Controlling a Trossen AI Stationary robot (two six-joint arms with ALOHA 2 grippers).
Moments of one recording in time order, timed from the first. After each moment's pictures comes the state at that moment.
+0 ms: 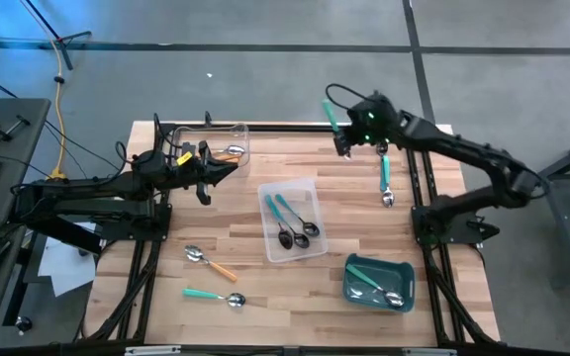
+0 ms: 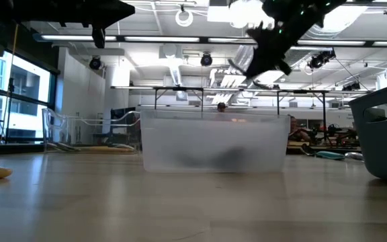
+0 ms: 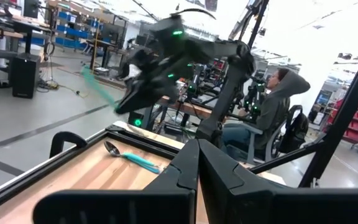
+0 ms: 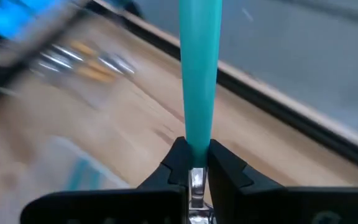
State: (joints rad) left arm 0.23 0.71 0.42 0.42 0.03 -0.29; right arm -0.60 1.30 1.07 -0.45 -0.03 0.31
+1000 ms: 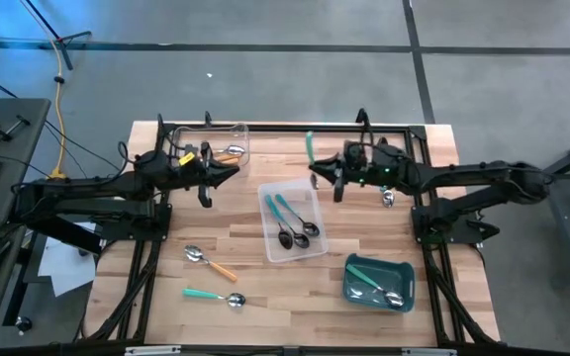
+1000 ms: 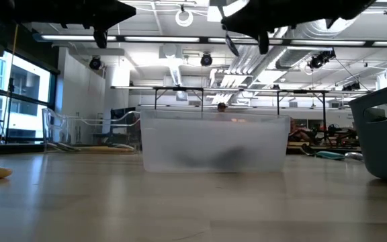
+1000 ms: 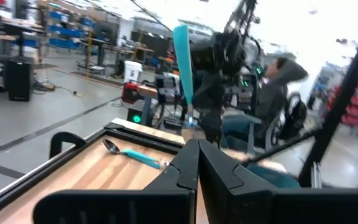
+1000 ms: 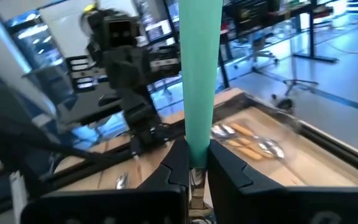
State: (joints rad) left arm 0.22 0.72 0.42 0.41 0.06 -0.24; right arm -0.16 1.18 0.72 0.39 0.04 0.31
